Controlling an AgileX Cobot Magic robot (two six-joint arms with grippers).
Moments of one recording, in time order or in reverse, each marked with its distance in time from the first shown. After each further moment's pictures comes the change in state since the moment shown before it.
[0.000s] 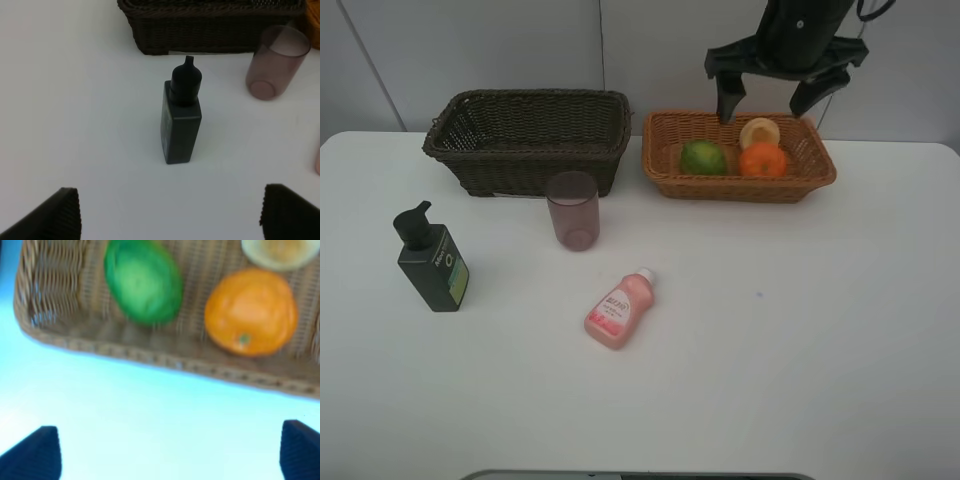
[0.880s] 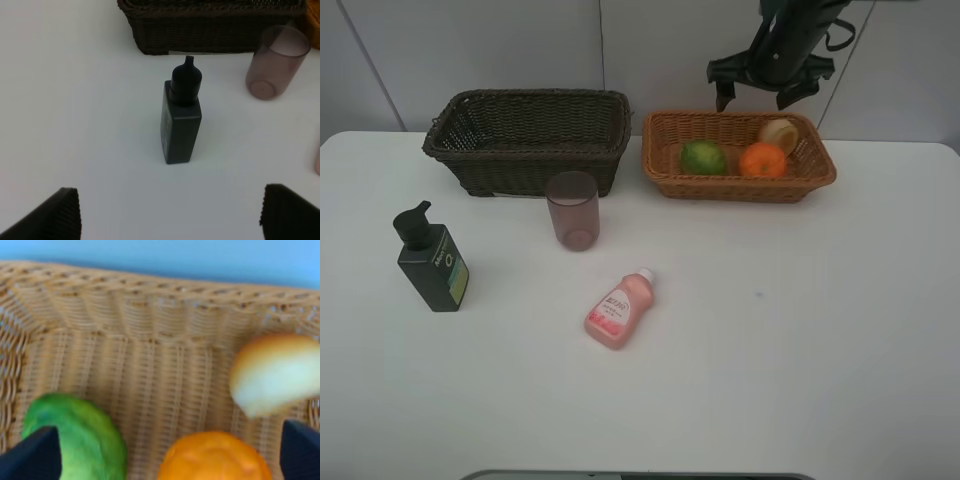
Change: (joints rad) left arm 0.000 0.000 0.000 0.000 0.000 0.000; right arm -0.127 0.302 -0.224 -0.042 -0.257 0.004
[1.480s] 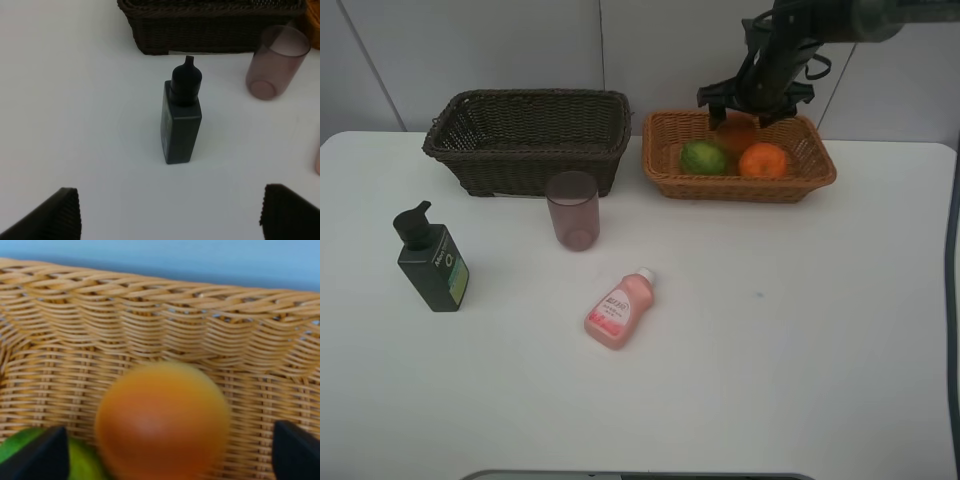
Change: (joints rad) left arm 0.000 0.000 0.000 0.000 0.000 0.000; right arm -0.010 0.107 0.000 -0.002 -0.144 0.000
